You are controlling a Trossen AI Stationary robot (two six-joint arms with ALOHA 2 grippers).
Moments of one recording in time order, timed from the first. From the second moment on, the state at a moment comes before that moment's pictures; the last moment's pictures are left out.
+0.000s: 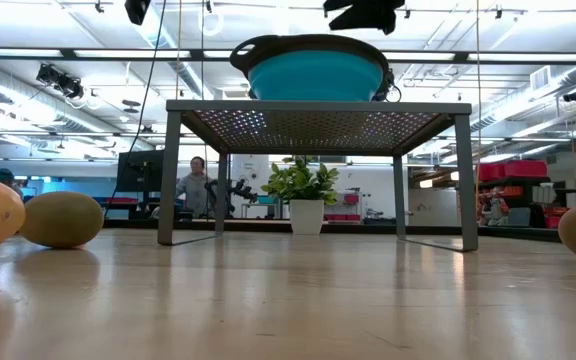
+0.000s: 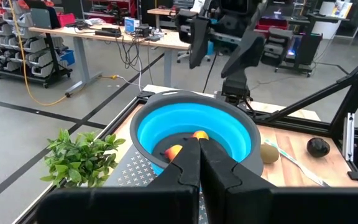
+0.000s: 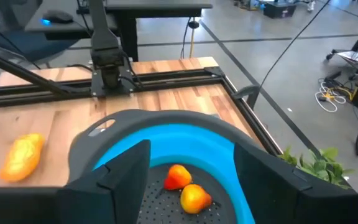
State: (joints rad) left arm 0.11 0.72 0.87 -0.30 -0.15 -0.09; right arm -0.08 1.29 1.23 -0.33 0.17 0.01
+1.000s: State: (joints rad) left arm 0.11 0.72 0.87 -0.34 -0.15 -0.11; right arm -0.05 1.06 1.23 -0.48 0.04 -0.03
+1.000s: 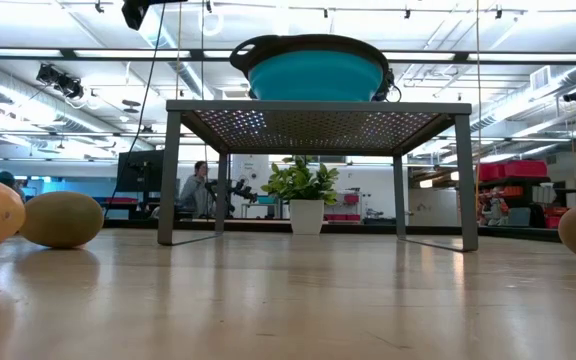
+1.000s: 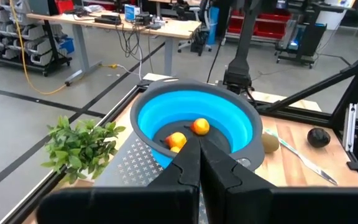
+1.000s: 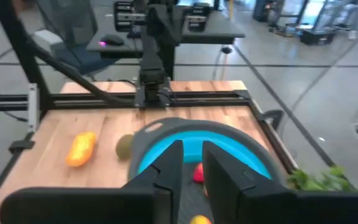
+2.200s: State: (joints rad) left arm 0.11 0.72 0.87 -0.35 -0.15 -0.11; right arm -0.05 0.66 1.23 -0.77 0.10 -0.05
